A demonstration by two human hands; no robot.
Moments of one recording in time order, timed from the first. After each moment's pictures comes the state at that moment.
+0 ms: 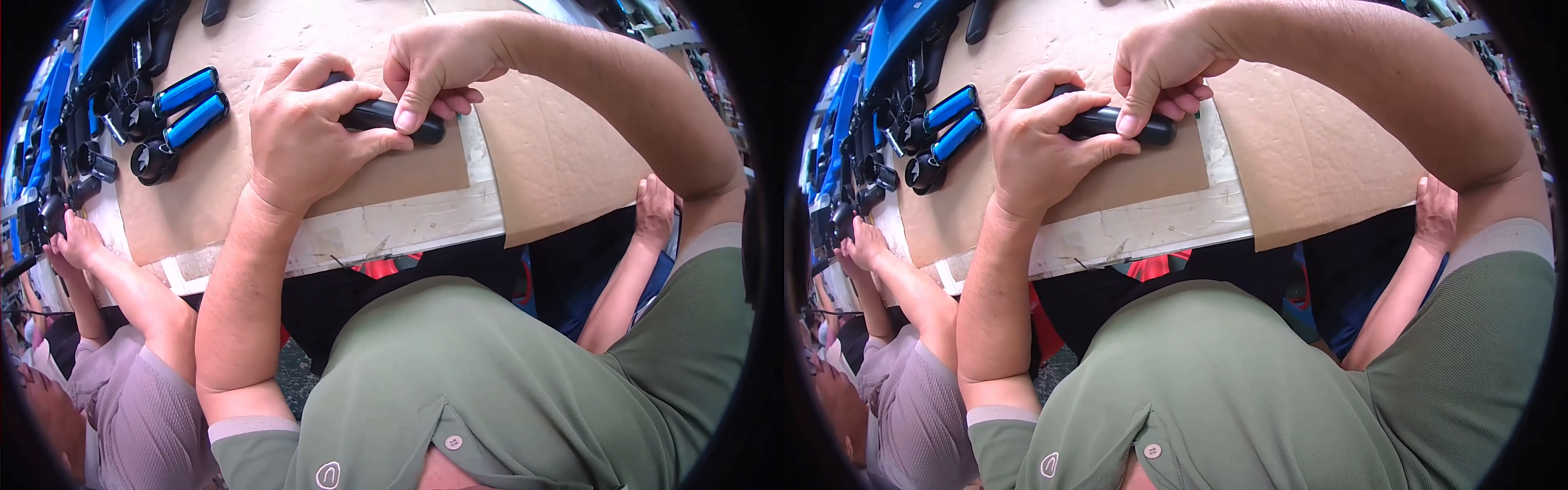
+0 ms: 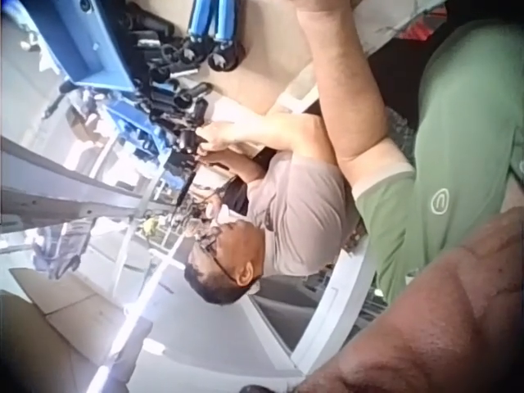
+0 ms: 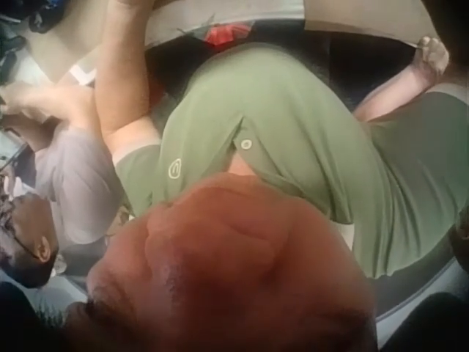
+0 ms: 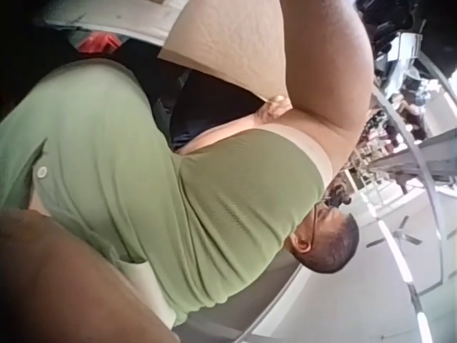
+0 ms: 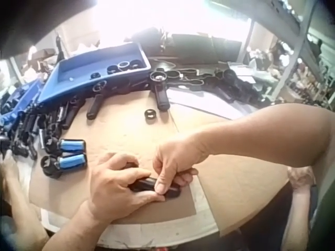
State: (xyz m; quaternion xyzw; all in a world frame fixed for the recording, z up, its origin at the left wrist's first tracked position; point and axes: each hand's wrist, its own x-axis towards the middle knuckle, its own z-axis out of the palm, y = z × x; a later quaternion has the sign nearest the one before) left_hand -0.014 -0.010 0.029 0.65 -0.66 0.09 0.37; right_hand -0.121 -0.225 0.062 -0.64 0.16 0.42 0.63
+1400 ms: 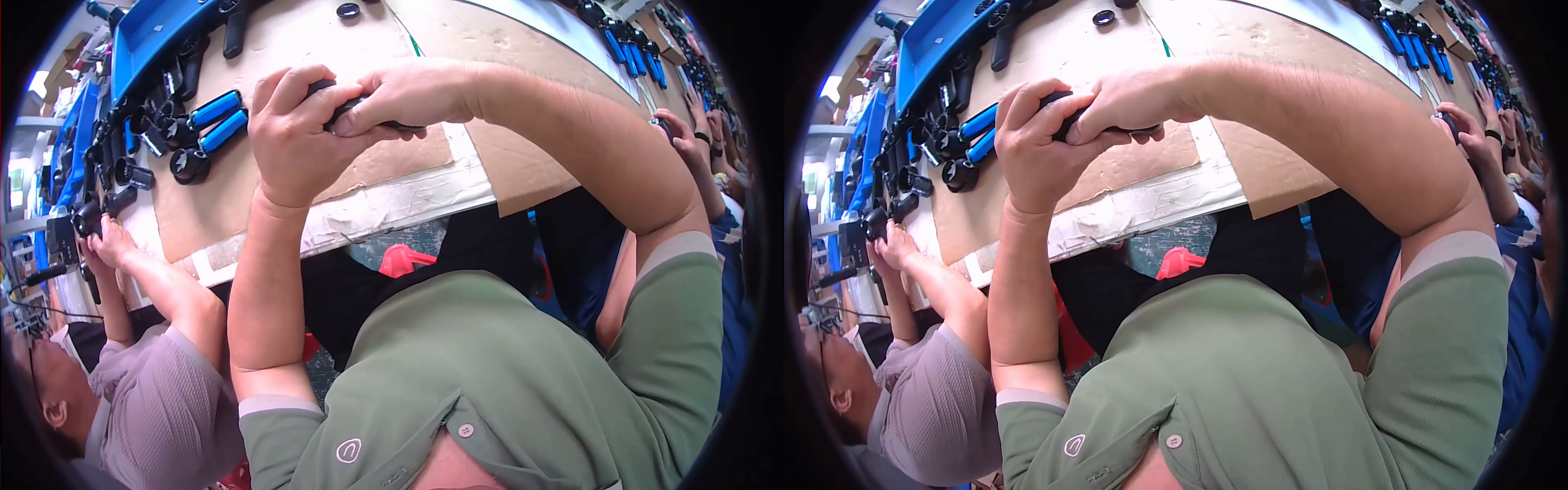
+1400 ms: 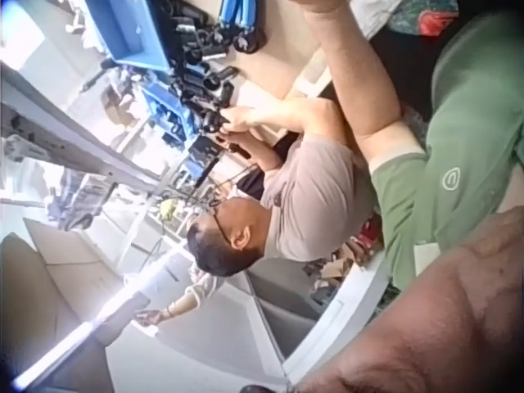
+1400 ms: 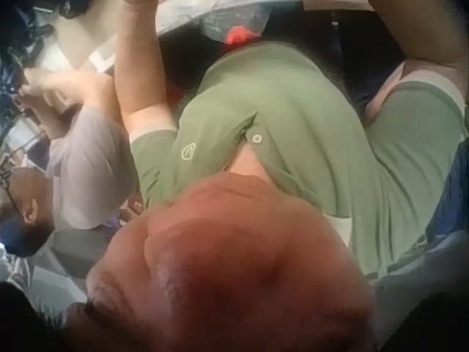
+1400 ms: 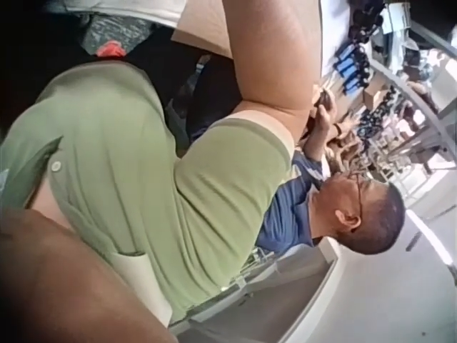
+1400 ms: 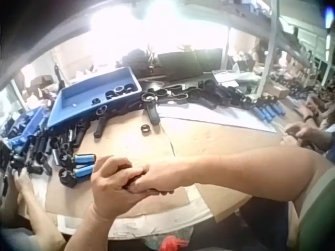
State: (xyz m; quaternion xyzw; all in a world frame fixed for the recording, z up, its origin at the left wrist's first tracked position) left_hand -0.021 0.004 0.048 0.59 -0.65 0.21 0.43; right_hand -0.168 -0.129 0.097 -0.73 0.21 0.12 0.63
